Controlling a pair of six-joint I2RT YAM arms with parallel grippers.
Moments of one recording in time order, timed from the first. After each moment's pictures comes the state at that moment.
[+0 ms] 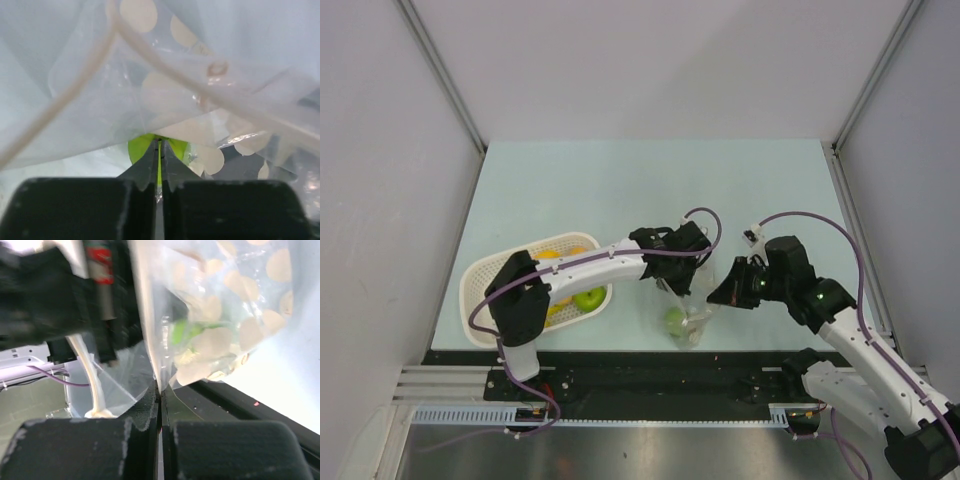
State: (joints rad) left arm -1.04 1.81 1.43 -0.76 -0.02 -0.63; right arm 0.49 0.78 0.69 -0.60 -0.46 0.72
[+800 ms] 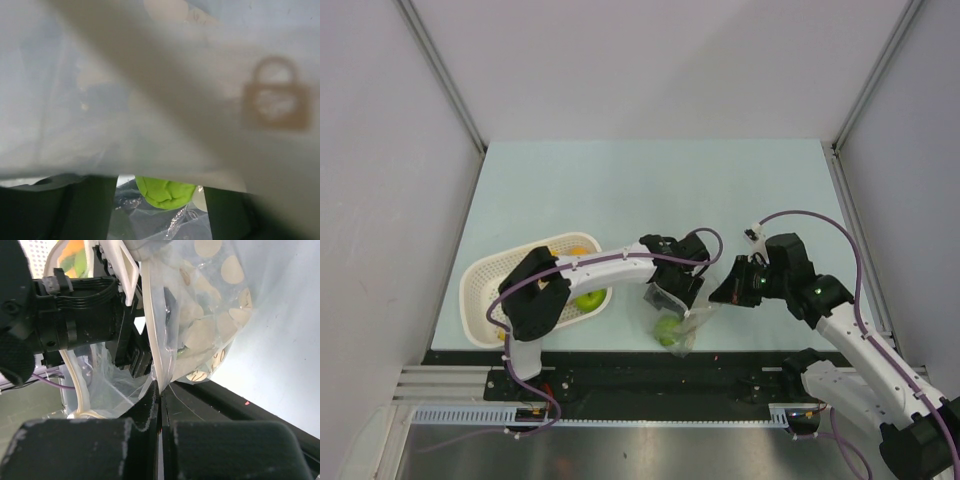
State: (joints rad) left arm -1.04 1.89 1.42 -0.84 0.05 -0.56; right arm 0.45 0.82 0.69 -0.62 -0.48 0.68
